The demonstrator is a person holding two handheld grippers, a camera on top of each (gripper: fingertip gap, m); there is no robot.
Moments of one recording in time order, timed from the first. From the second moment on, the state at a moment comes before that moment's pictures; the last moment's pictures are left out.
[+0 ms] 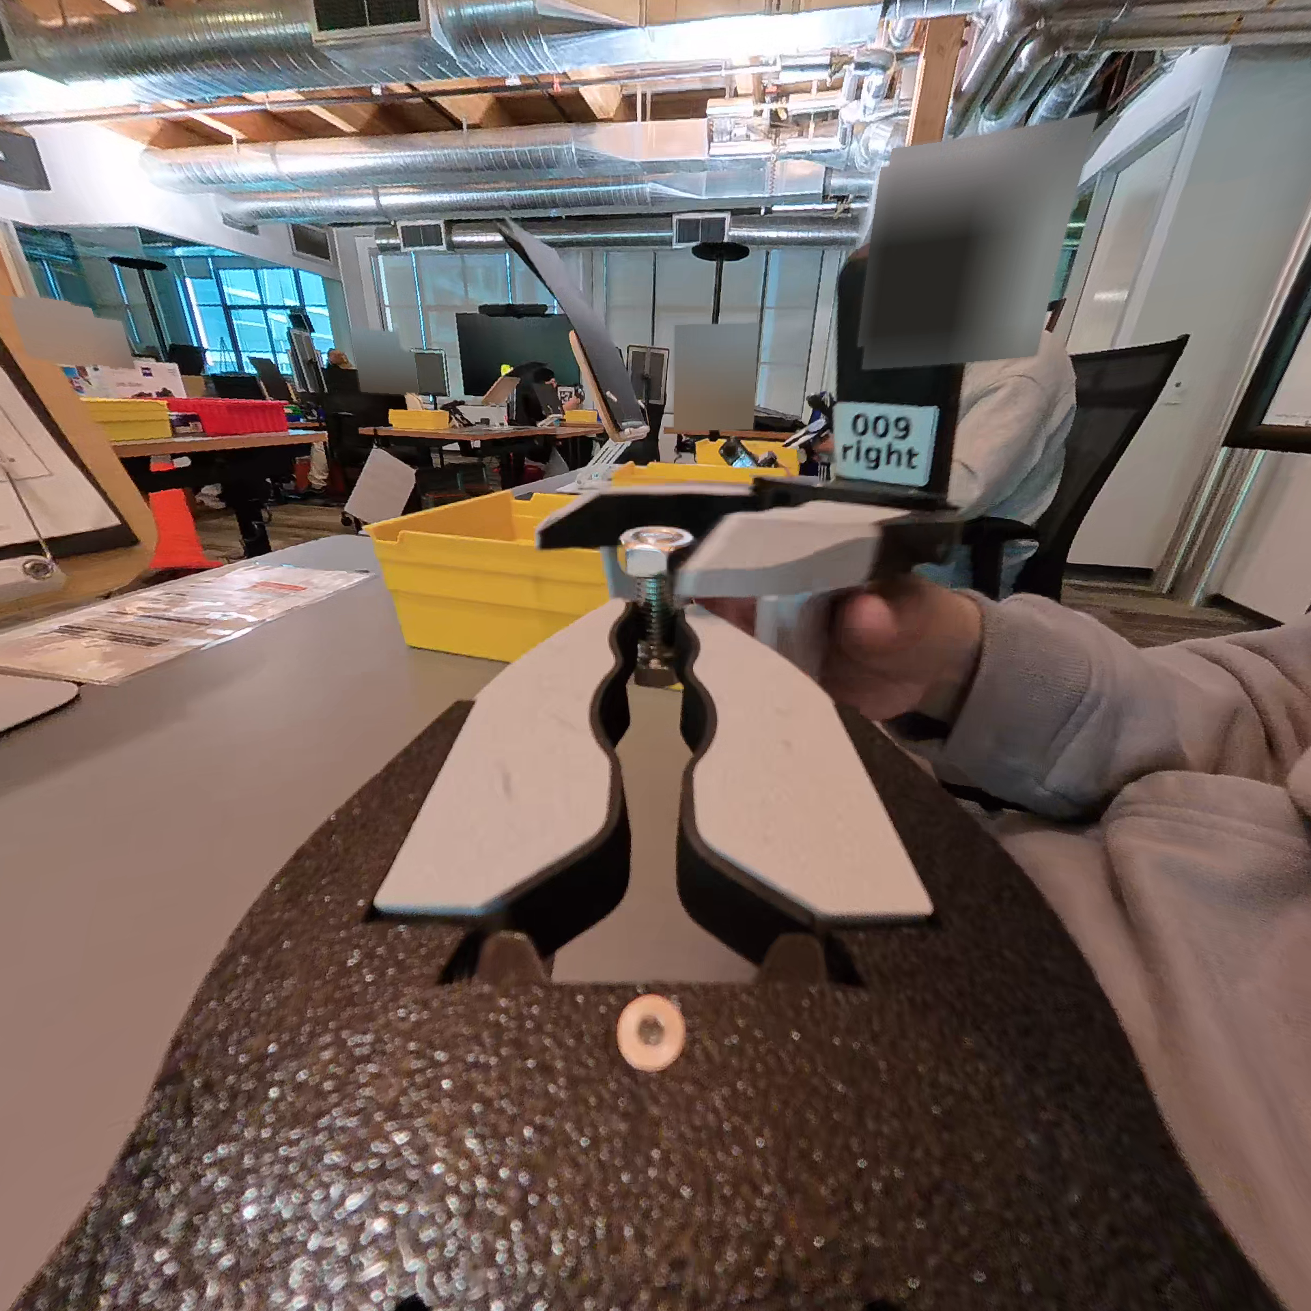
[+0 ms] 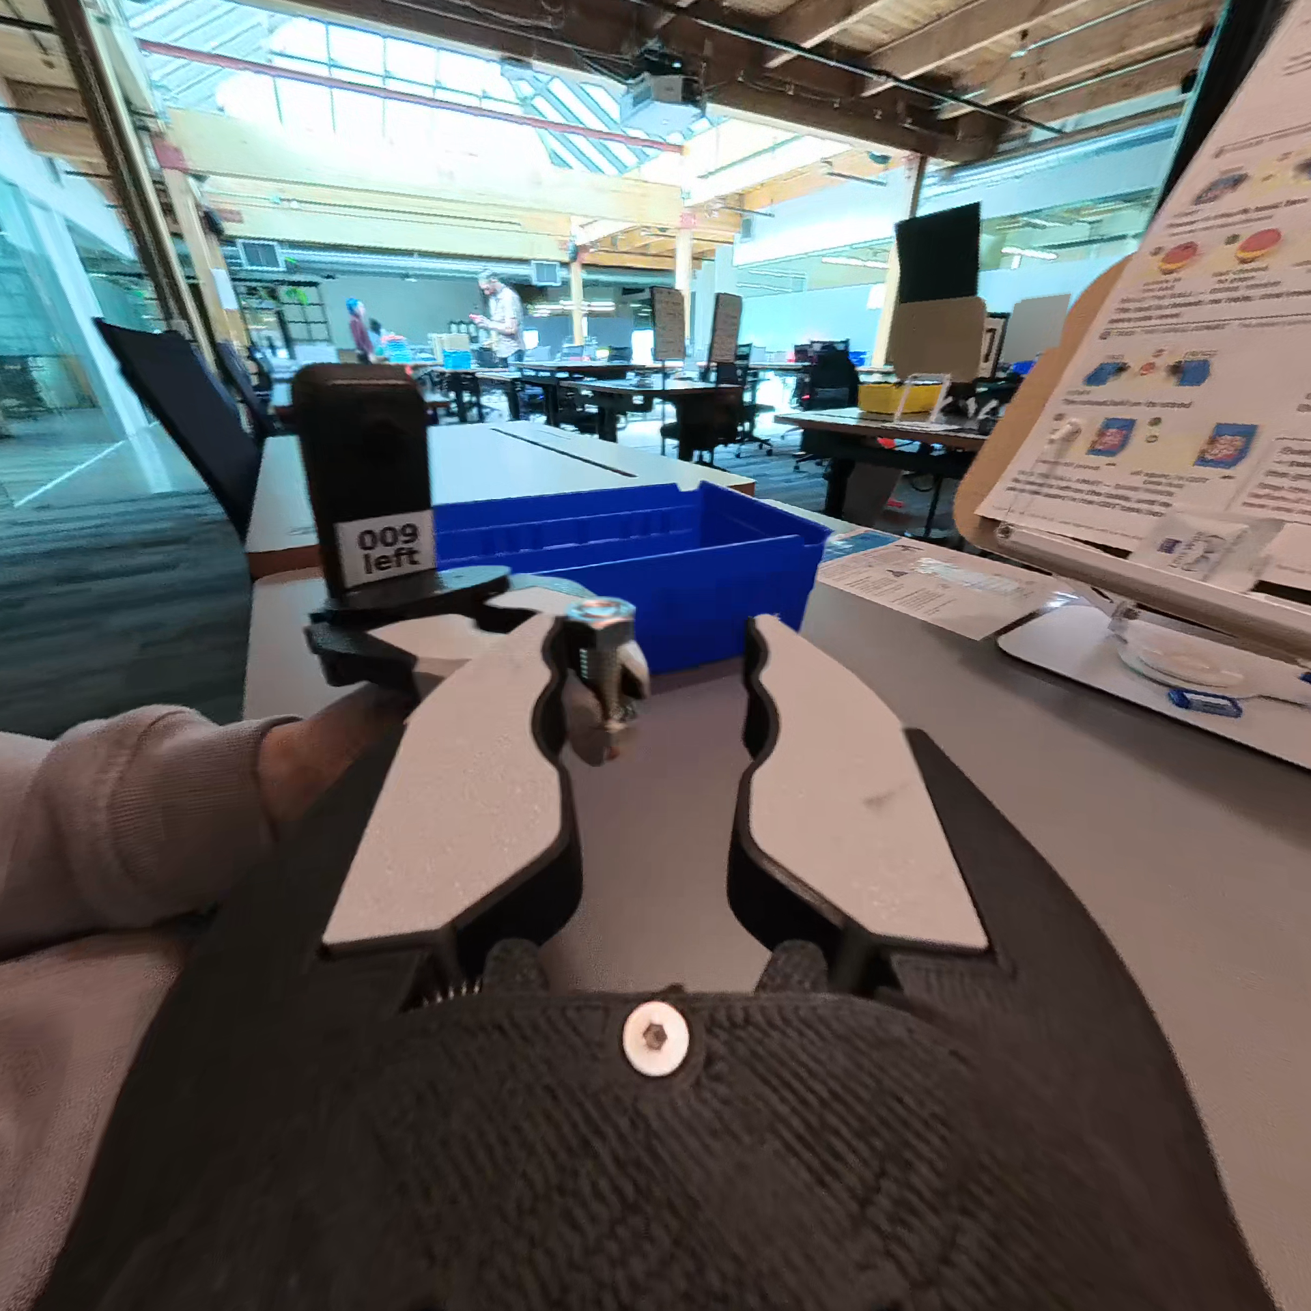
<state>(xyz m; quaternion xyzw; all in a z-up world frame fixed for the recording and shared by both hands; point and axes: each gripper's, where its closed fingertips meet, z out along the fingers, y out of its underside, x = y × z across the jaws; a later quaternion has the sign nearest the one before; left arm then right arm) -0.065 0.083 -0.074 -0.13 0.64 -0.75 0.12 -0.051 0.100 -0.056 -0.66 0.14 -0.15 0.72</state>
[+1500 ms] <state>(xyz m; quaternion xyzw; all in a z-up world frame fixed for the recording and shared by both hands) -0.052 0.095 -0.070 -0.18 0.59 -0.78 0.14 -0.051 0.092 -0.037 -0.63 0.15 -0.11 0.76</state>
